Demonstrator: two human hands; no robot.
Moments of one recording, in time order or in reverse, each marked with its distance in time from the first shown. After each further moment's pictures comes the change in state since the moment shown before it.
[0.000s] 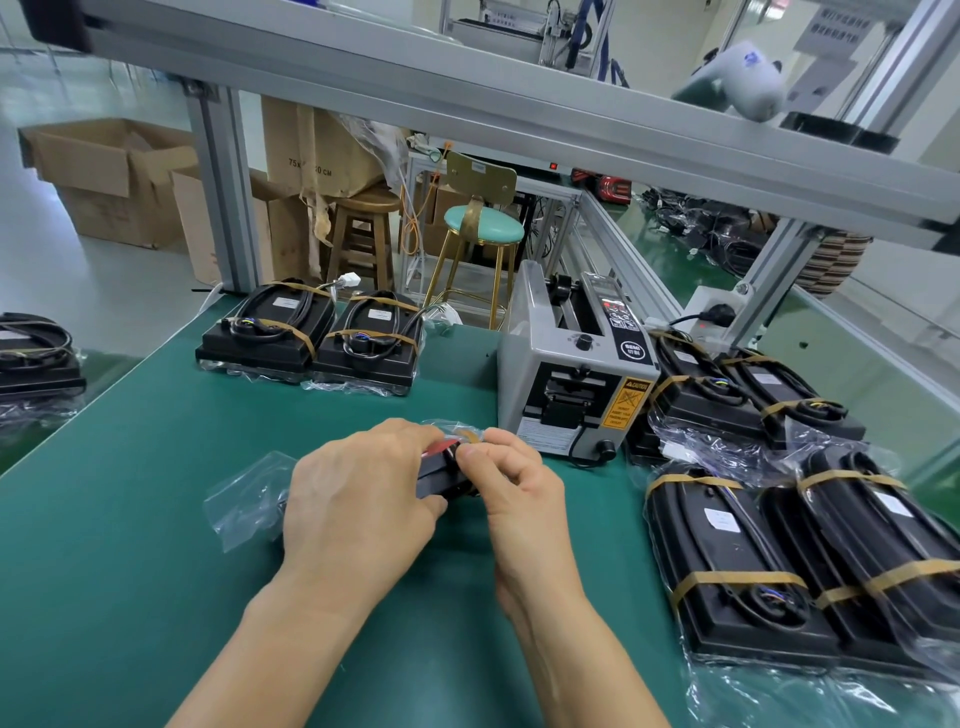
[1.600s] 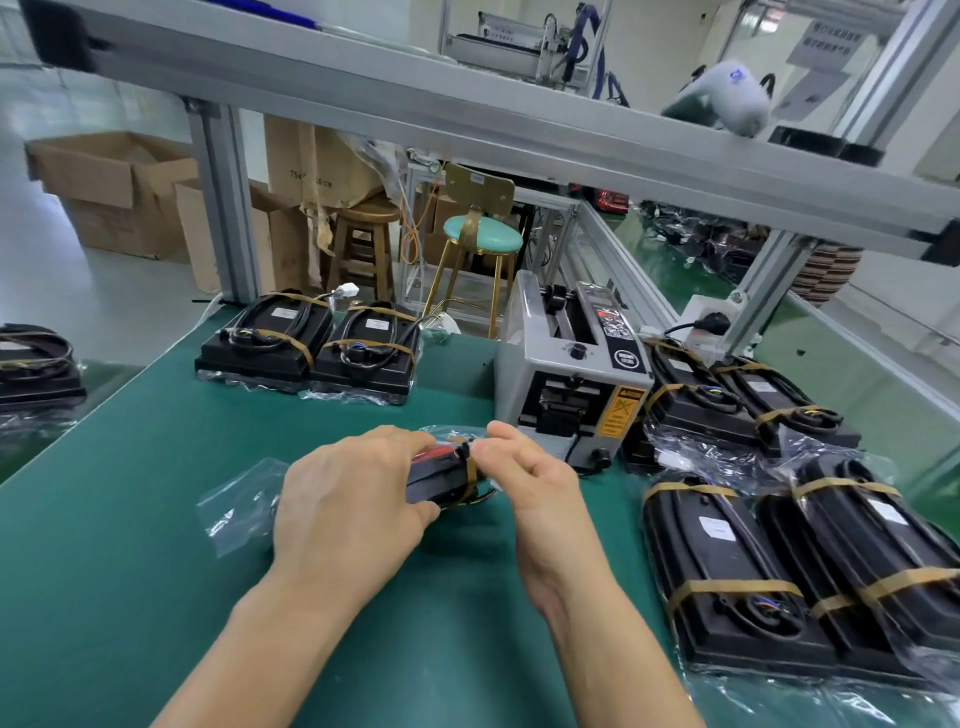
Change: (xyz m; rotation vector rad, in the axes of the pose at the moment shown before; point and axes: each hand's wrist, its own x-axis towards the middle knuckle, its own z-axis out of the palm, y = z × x) left_hand 0.004 -0.005 0.001 0.028 -0.013 0.019; right_hand 0.008 -0.021 -0.014 -0.011 -0.105 0.083
